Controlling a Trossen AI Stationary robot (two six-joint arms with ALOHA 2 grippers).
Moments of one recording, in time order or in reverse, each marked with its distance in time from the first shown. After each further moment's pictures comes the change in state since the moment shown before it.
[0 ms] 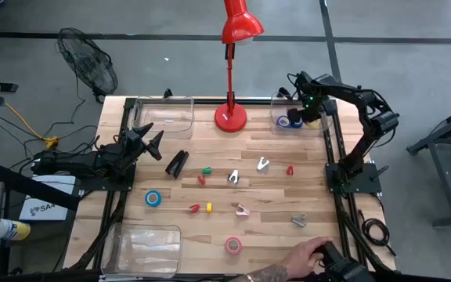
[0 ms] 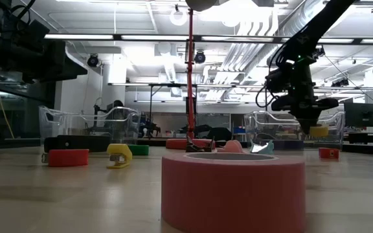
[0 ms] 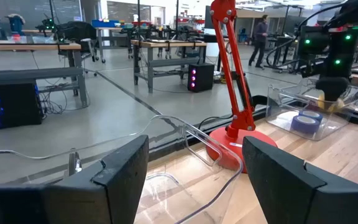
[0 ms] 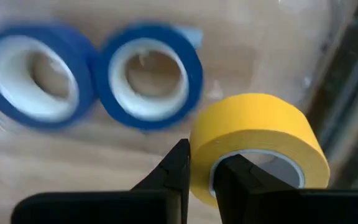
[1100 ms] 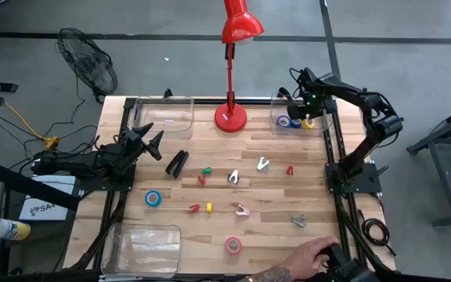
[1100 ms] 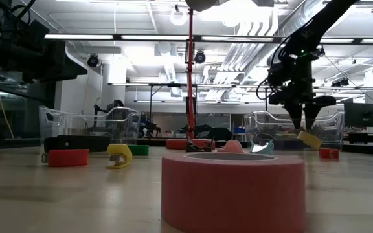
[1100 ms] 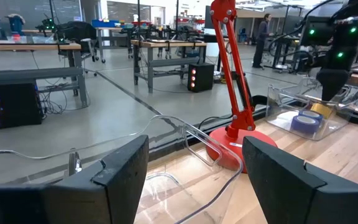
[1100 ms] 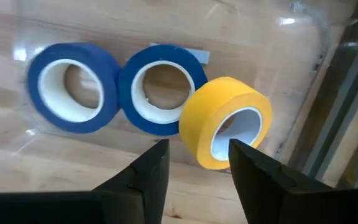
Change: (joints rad) left arm 0.000 0.000 0.000 0.000 0.000 0.000; right arm -0.010 -0.071 0.000 0.020 -0.021 -0.031
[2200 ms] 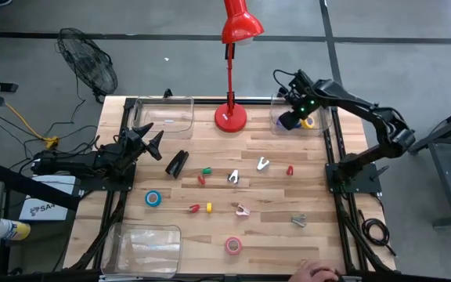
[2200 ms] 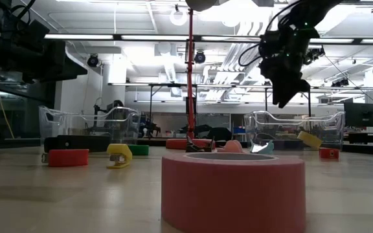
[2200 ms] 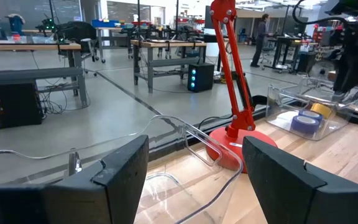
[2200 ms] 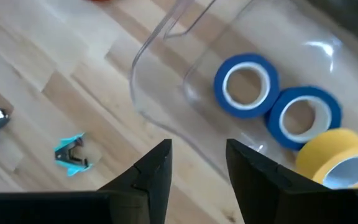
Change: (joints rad) left arm 0.000 0.000 0.000 0.000 0.000 0.000; right arm 0.248 -0.189 0.000 0.060 -0.173 -0.204
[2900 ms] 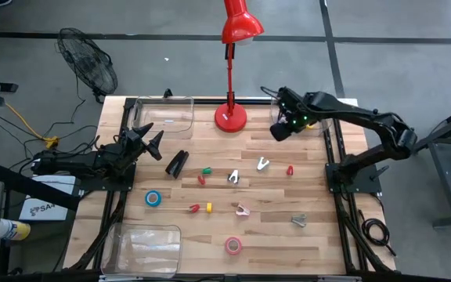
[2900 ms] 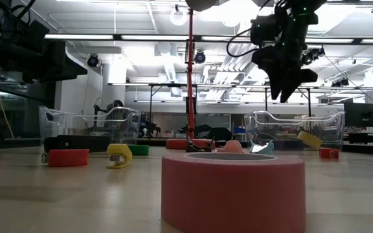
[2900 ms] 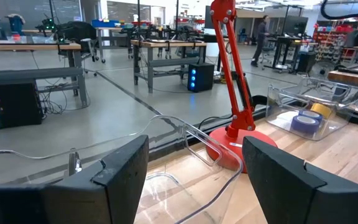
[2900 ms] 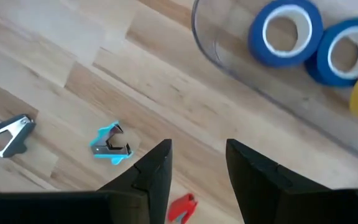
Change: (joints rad) left arm 0.000 0.000 0.000 0.000 0.000 0.000; right arm 0.279 -0.038 0.000 -0.067 0.147 0.448
